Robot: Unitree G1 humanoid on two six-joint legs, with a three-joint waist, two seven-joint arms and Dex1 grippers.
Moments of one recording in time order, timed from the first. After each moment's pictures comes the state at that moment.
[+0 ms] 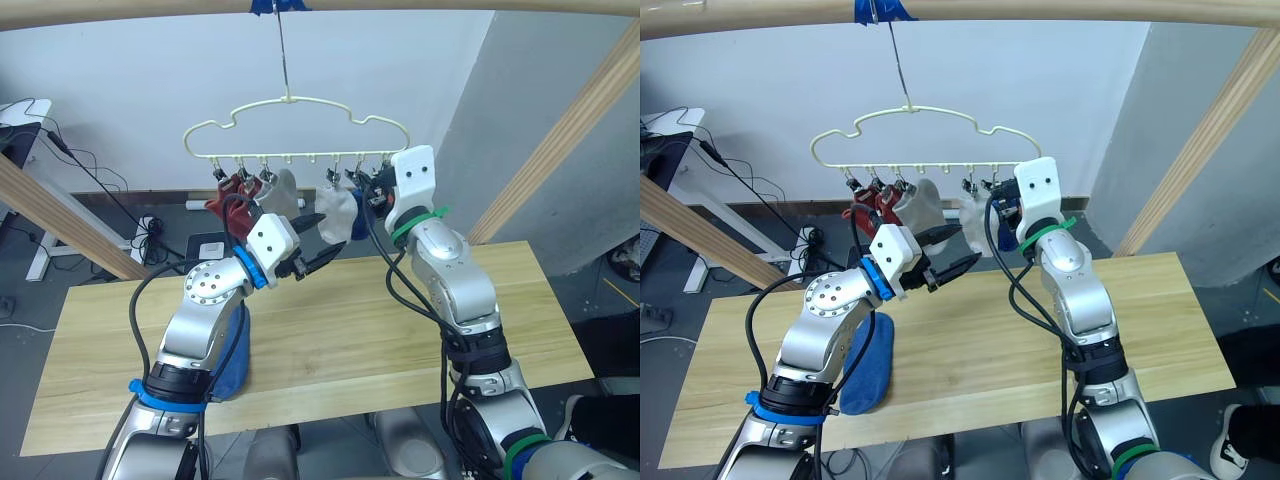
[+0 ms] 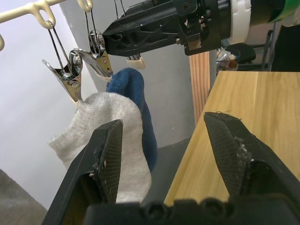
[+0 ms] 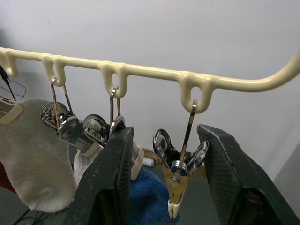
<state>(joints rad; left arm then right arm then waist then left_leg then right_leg) -0.40 0.40 -0.08 -0.08 -0.21 0.14 -0.76 -0.66 -0.02 0.10 -0.09 0.02 0.52 0.11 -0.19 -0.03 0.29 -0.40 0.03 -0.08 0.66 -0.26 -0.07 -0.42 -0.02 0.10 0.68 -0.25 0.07</state>
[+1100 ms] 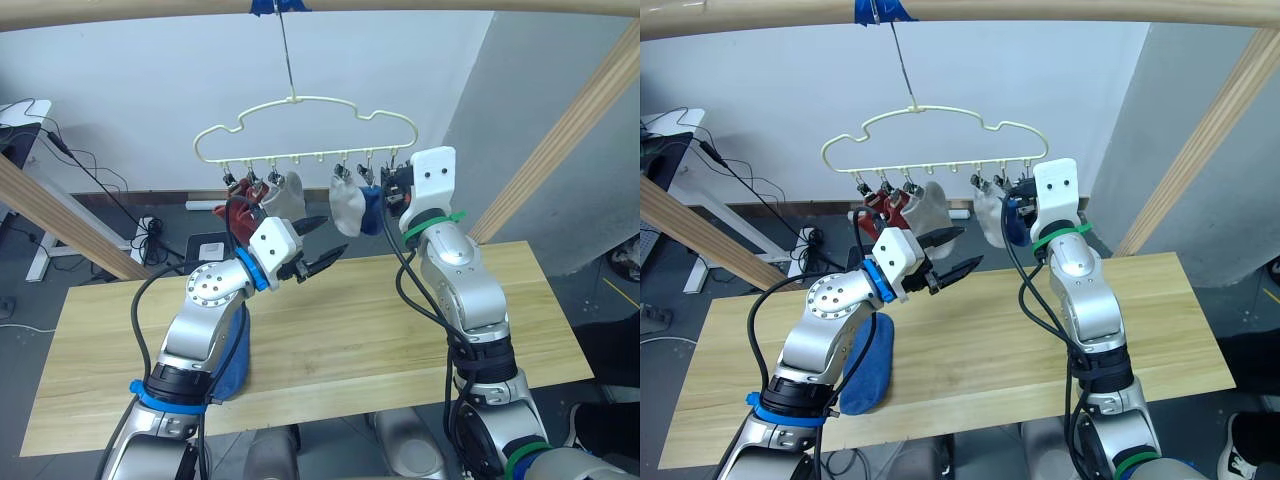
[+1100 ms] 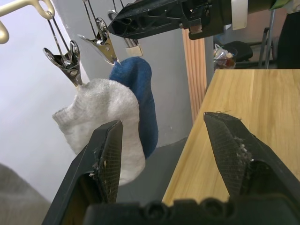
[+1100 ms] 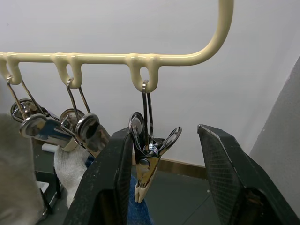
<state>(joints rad) -0.40 0.40 -0.10 -0.08 -0.20 0.12 -0.76 -0.61 -0.03 0.07 -0.18 -0.02 0.55 0.02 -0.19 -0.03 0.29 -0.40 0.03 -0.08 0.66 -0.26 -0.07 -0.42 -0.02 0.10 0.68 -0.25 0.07</state>
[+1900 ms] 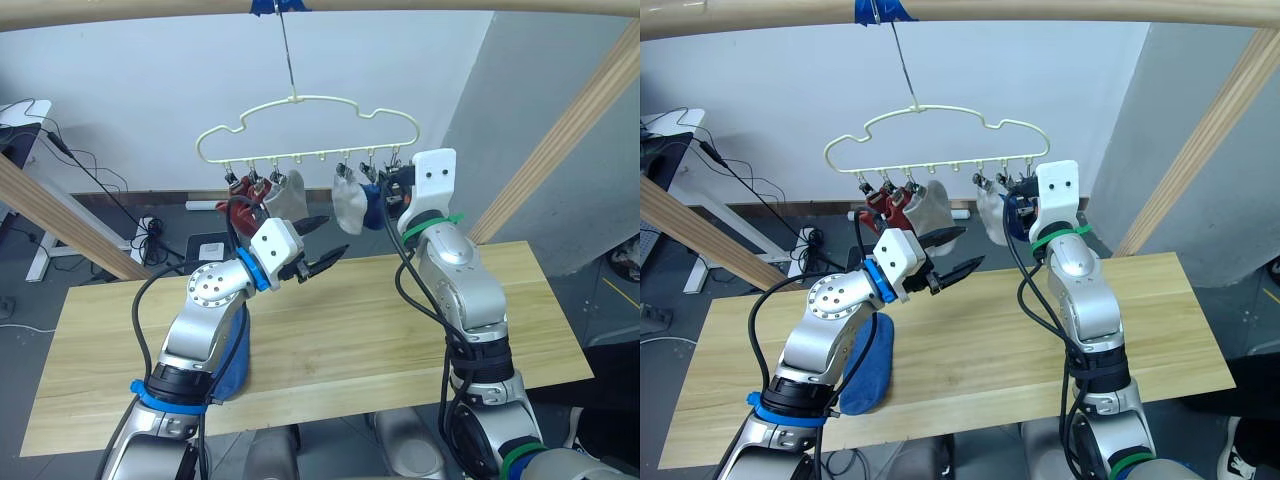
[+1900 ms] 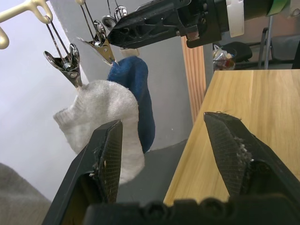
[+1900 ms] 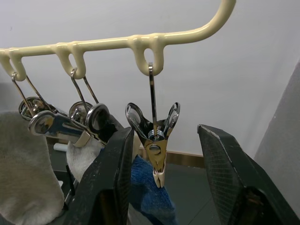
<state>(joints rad) -0.40 0.40 -0.10 -0.08 -0.20 0.10 -0.76 -0.61 0.01 0.04 -0.18 0.03 0.59 0.02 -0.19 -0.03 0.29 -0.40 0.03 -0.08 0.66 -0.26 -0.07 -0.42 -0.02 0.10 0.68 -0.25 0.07</state>
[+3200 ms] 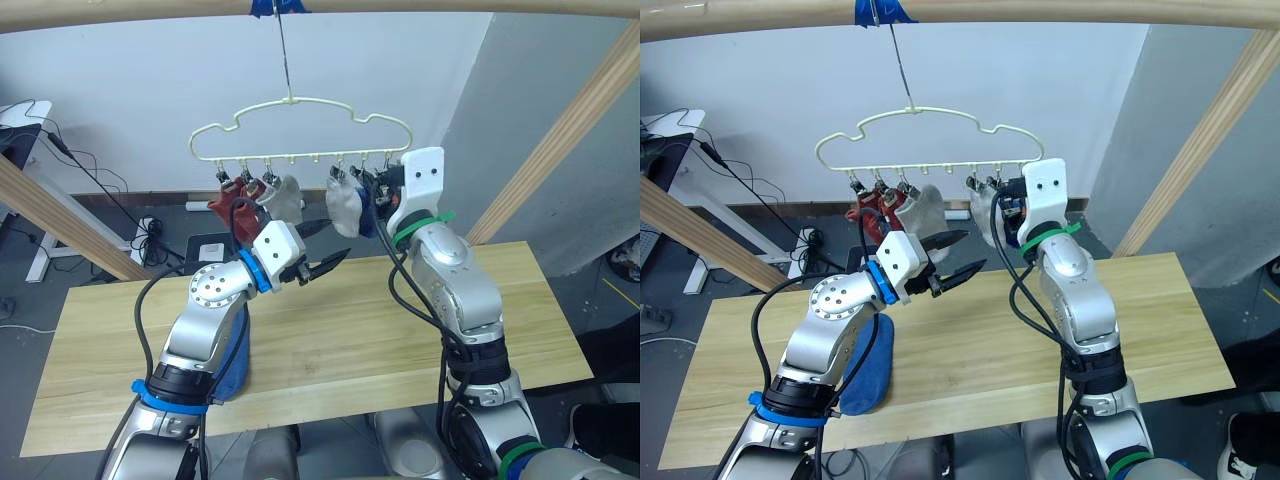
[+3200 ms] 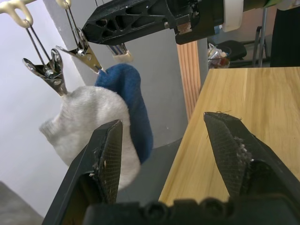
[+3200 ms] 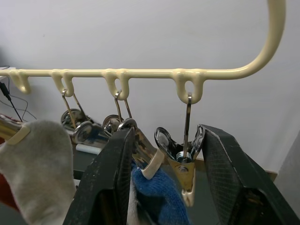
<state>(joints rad) -0.40 0.40 -0.11 -0.07 -0.19 0.10 -0.77 -0.62 0.02 0.08 -0.19 0.06 0.60 0.07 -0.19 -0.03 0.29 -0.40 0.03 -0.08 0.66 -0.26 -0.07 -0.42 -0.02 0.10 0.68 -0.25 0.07</state>
